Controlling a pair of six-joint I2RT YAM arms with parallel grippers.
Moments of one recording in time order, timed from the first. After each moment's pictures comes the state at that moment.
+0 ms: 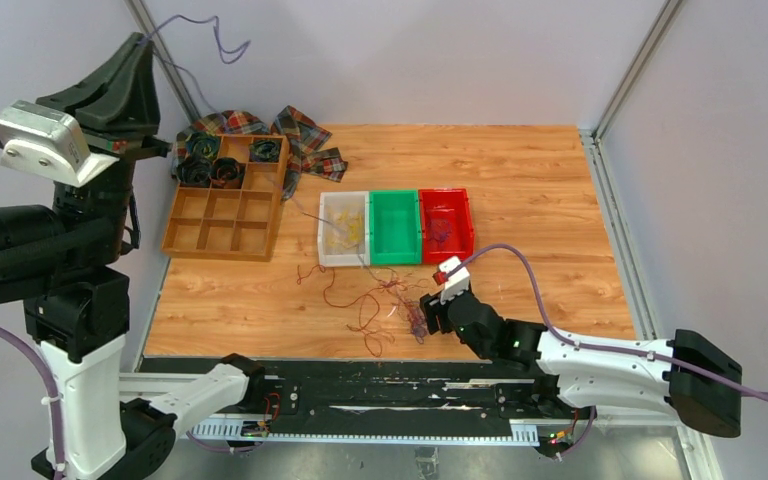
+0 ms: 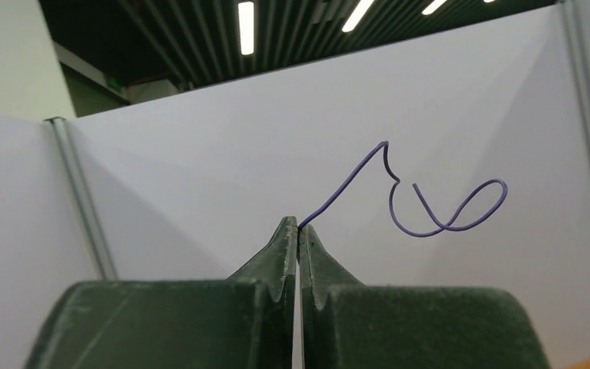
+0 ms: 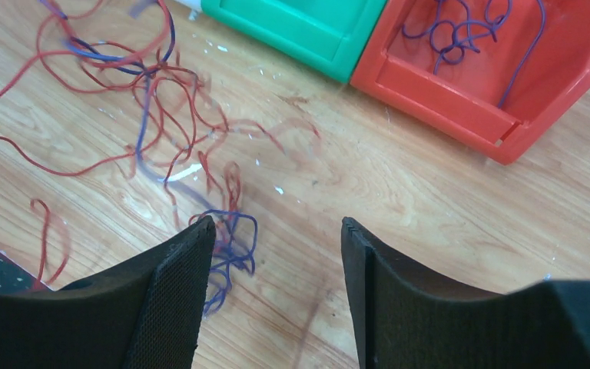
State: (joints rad) left arm -0.39 0.99 1.90 -0.17 0.05 0.34; right arm 1.16 0.97 0.36 0.13 0.56 0.25
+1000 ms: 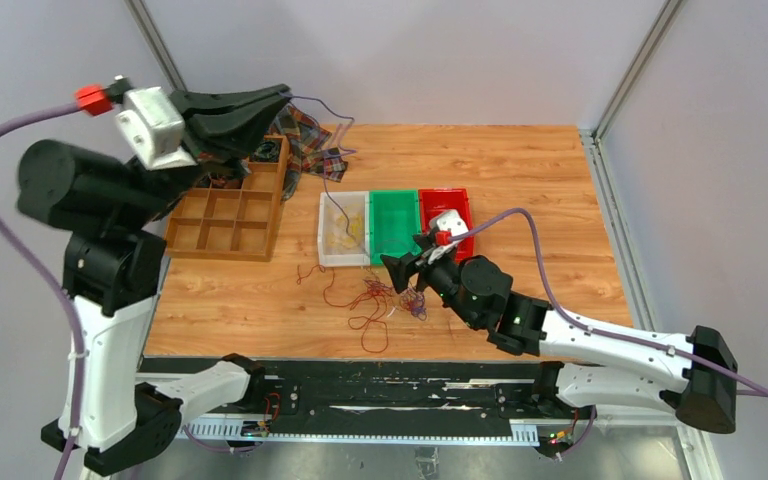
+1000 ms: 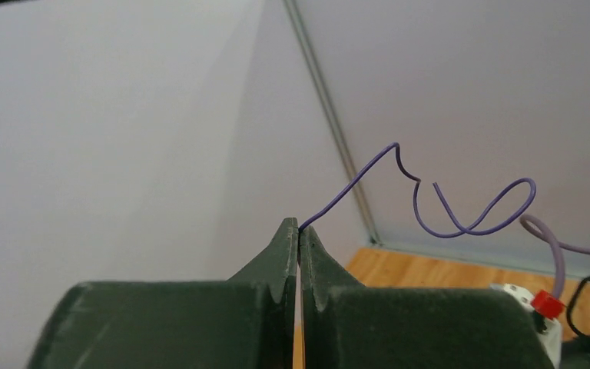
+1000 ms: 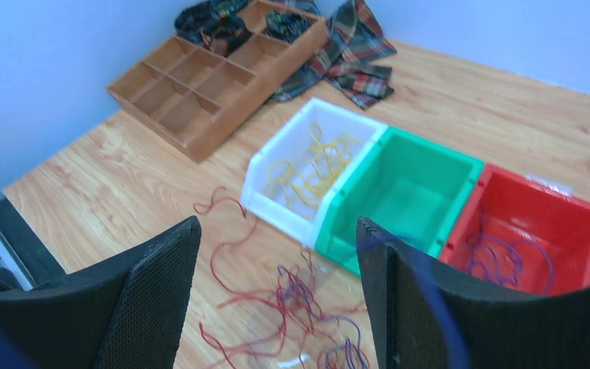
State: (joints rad) left arm -0.39 1.08 1.89 -0.26 0.55 0.15; right arm 1.16 0.99 0.68 0.27 0.48 0.12
